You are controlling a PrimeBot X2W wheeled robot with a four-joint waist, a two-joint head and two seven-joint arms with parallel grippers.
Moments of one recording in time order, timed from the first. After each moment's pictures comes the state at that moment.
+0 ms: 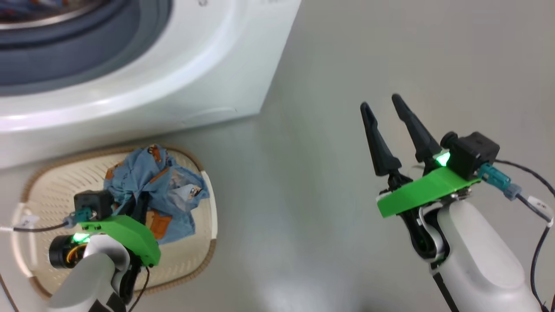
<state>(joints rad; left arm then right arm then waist) -0.71 0.25 -0.62 1.13 -0.76 -0.12 -0.25 -0.49 -0.09 0.28 0.33 0.44 0.13 -0.25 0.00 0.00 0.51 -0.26</state>
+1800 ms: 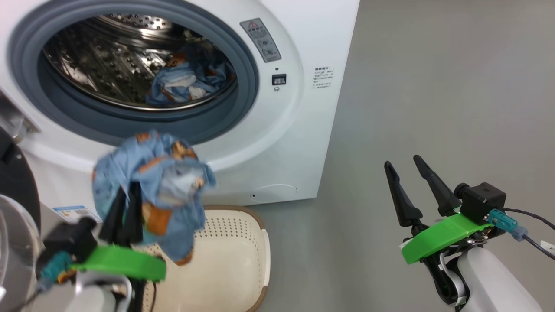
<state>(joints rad) -0.24 0.30 -0.33 0.20 -0.58 0.11 -0.22 -0.31 -0.17 0.27 0.38 0.45 0.13 -0.25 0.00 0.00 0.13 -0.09</state>
